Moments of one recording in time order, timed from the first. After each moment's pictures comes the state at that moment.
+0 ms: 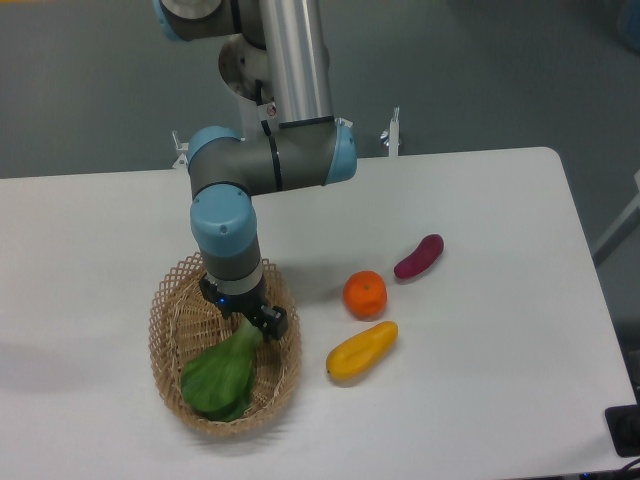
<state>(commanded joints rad) 2.16 -2.00 -1.83 -0.77 1.57 0.74</state>
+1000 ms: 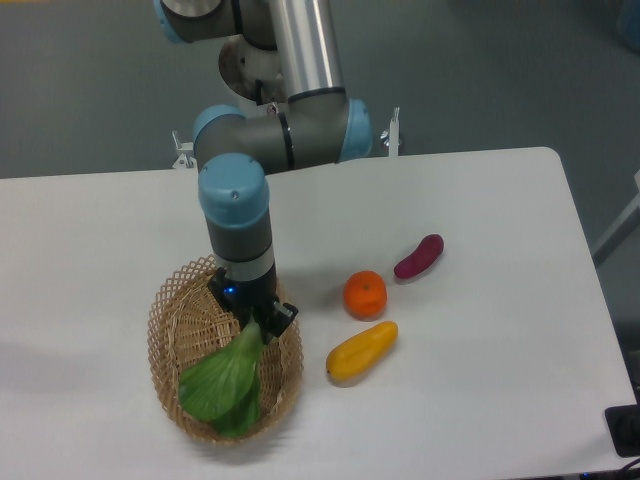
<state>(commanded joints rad) 2.25 -1.89 -1.77 -0.79 1.50 0.81</state>
